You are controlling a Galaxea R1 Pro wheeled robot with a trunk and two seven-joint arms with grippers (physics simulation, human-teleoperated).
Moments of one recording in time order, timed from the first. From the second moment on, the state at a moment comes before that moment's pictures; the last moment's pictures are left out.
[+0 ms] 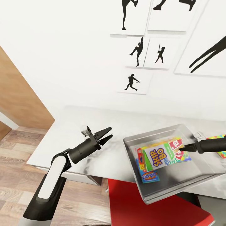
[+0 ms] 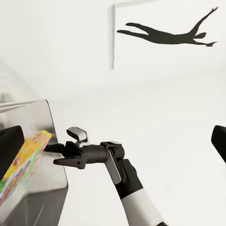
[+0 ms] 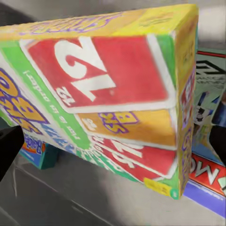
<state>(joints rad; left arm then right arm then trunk) -0.47 -0.04 -0.14 -1.60 1.30 0.83 -0.30 -0.87 -0.75 0.14 -0.89 -0.04 0.73 1.41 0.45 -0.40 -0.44</state>
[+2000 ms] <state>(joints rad) -0.48 0.01 -0.15 -1.60 1.29 0.83 -0.31 -0.63 -0.76 -0.43 -1.17 -0.05 0.74 1.41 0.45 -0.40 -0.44</state>
